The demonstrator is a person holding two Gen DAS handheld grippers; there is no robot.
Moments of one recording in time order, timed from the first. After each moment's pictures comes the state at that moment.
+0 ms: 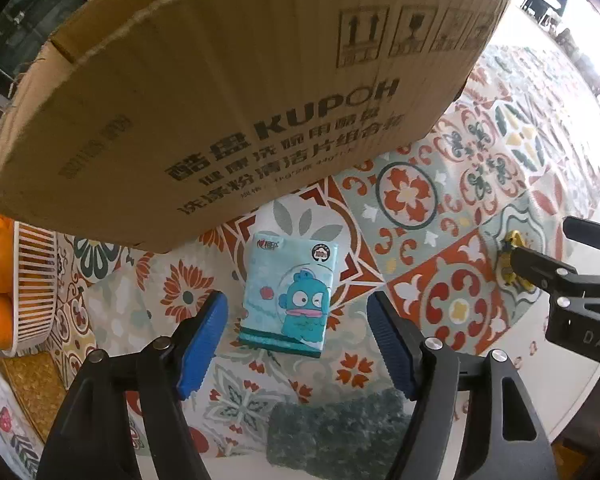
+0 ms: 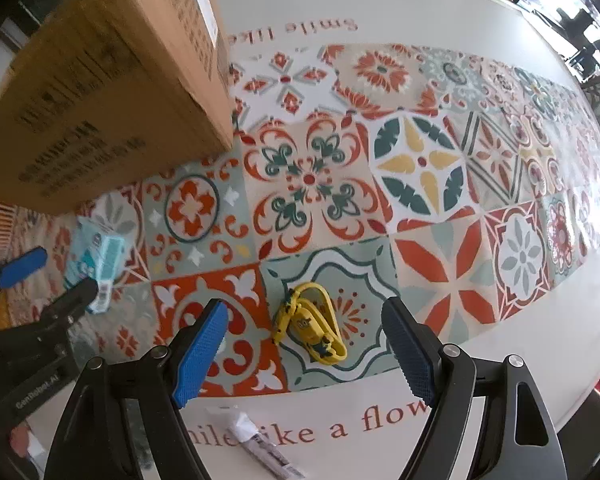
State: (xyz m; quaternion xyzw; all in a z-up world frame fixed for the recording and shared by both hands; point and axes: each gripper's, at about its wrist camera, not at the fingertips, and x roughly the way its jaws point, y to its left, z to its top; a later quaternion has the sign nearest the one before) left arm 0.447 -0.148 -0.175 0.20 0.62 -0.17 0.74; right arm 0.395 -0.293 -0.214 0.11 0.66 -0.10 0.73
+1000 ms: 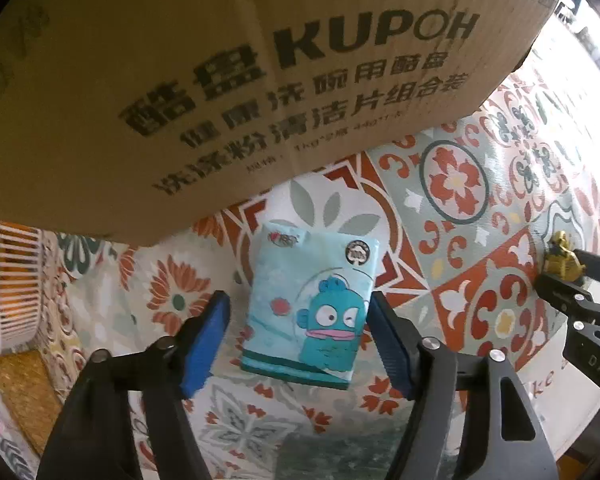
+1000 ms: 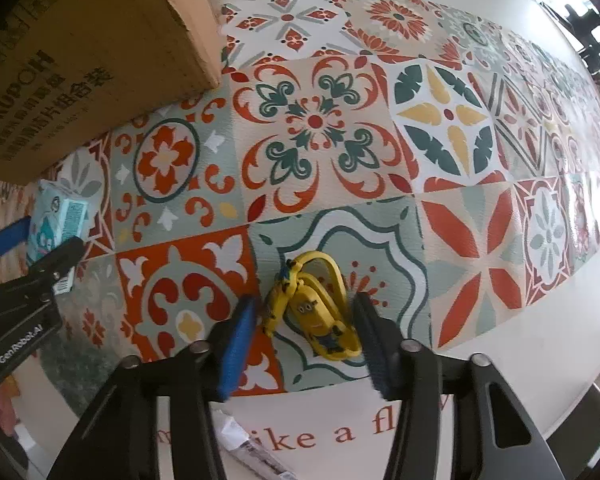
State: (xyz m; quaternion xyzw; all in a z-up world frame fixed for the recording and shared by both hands) left arm 0.474 -0.134 -0.245 0.20 0.63 -0.15 0.73; right arm 0.387 -0.283 -0.272 0.10 0.69 -0.10 0.71
